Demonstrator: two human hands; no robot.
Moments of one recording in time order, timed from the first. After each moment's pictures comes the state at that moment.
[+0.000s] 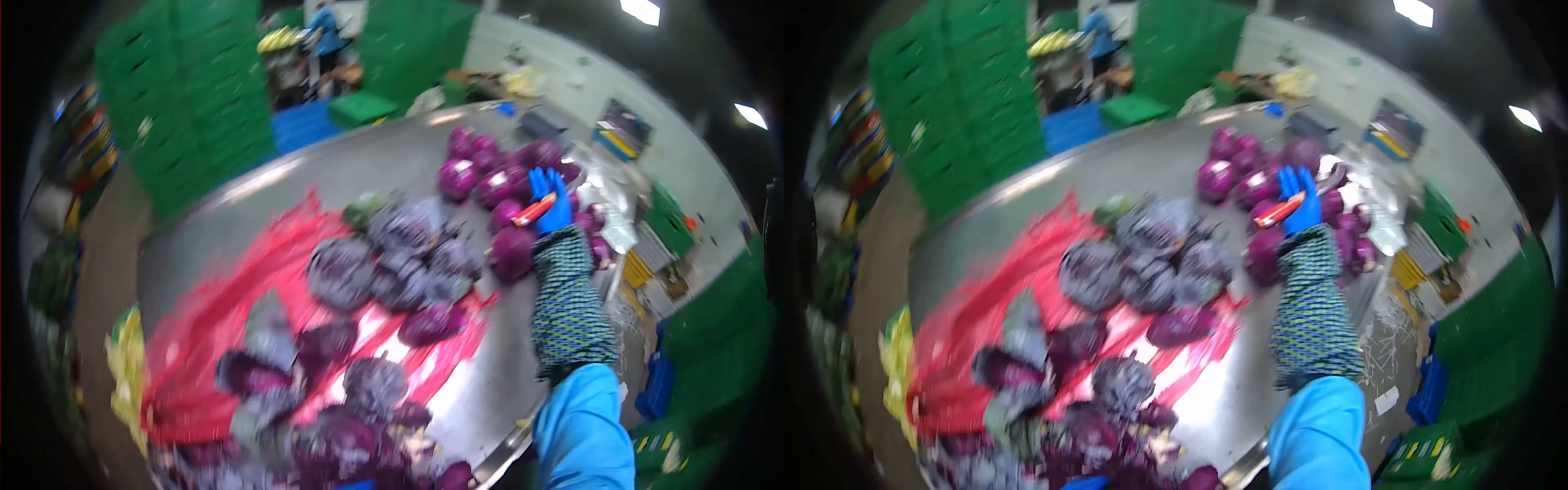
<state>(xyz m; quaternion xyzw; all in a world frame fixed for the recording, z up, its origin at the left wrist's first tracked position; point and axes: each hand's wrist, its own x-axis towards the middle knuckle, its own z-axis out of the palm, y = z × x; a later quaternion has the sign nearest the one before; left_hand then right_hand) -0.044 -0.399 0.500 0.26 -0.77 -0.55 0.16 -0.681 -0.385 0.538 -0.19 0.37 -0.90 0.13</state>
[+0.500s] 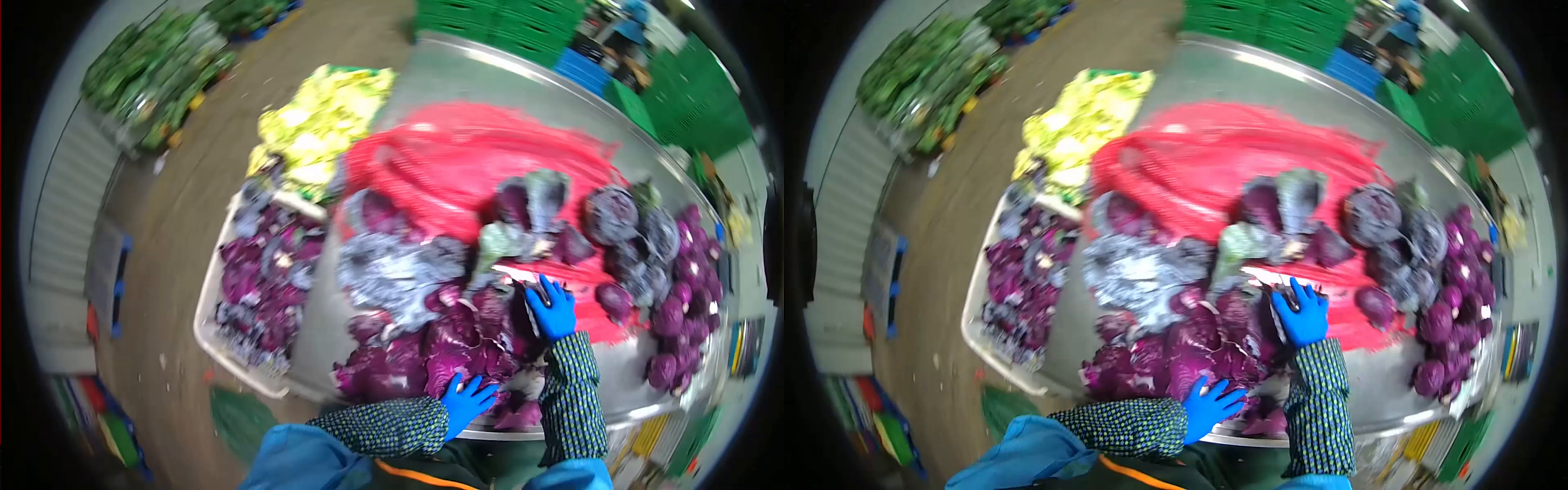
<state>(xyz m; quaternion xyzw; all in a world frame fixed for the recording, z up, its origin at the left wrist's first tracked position) 0.003 -0.287 0.377 0.26 -0.93 -0.24 -0.01 -0.211 -0.440 0.430 -0.54 0.80 -0.09 0.23</state>
